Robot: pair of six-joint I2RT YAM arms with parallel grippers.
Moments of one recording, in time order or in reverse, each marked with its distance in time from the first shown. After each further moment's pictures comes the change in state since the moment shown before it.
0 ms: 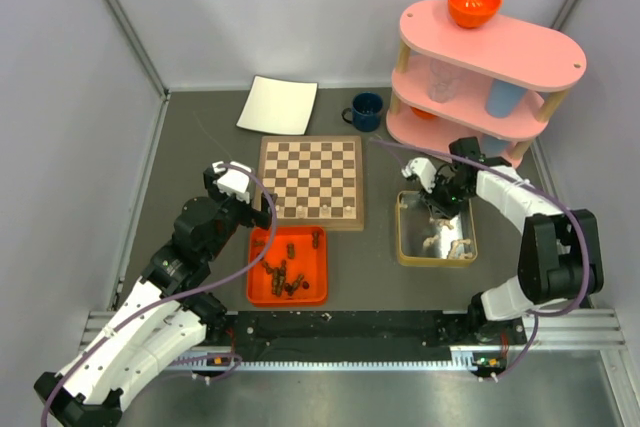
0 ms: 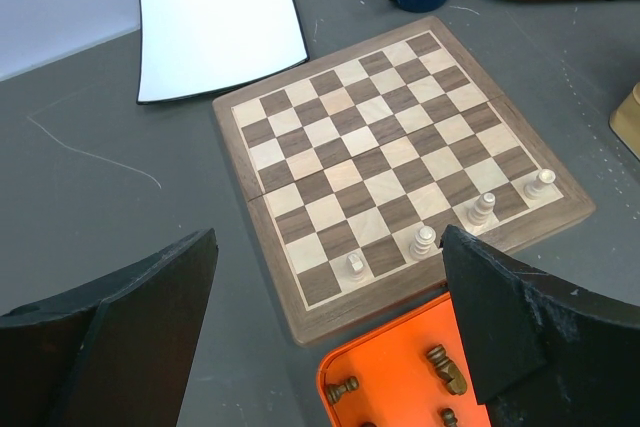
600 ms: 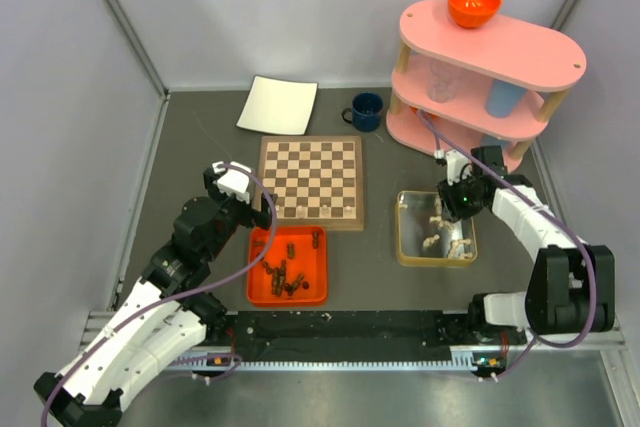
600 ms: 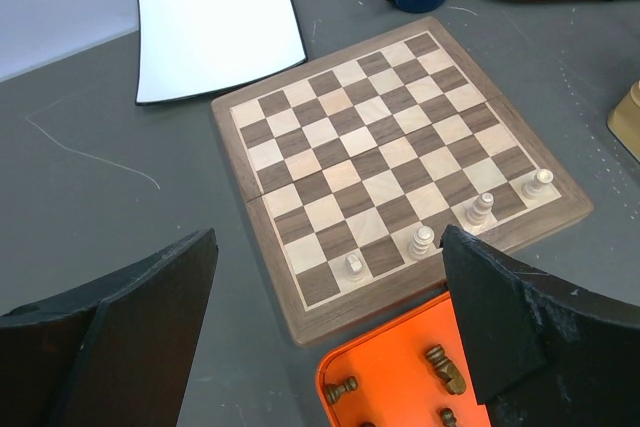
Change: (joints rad) left arm 0.000 -0.001 0.000 0.000 0.004 0.000; right arm -0.101 -0.208 -0.127 0.120 0.119 0.537
